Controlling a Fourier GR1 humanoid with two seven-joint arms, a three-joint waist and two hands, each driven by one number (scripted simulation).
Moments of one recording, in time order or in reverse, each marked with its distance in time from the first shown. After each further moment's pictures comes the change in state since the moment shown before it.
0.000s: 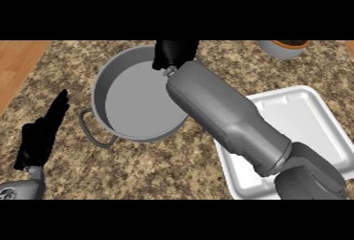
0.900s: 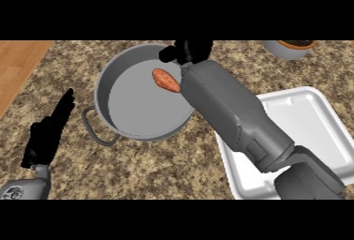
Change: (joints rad) left arm -0.011 -0.020 -0.021 -0.006 -0.020 0.004 0.009; right arm 0.034 0.002 -0.161 0.111 -0.245 -0.377 -0.305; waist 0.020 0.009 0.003
